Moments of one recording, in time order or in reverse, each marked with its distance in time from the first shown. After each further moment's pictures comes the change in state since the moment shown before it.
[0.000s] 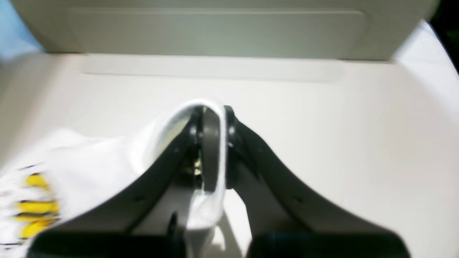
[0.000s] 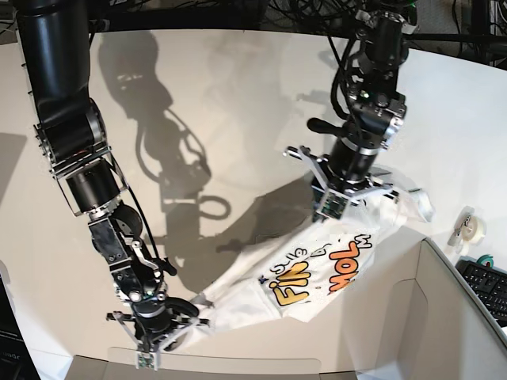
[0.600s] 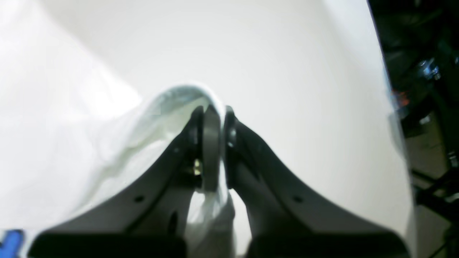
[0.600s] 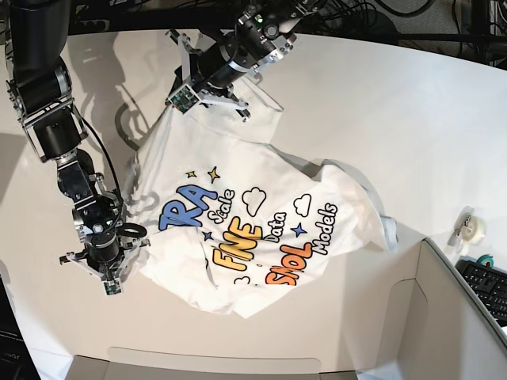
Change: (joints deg) left arm 9.0 6.2 31.1 -7.6 -2.7 0.3 0.6; right arm -13.3 10.4 0.1 -0.1 -18.0 6.9 0.2
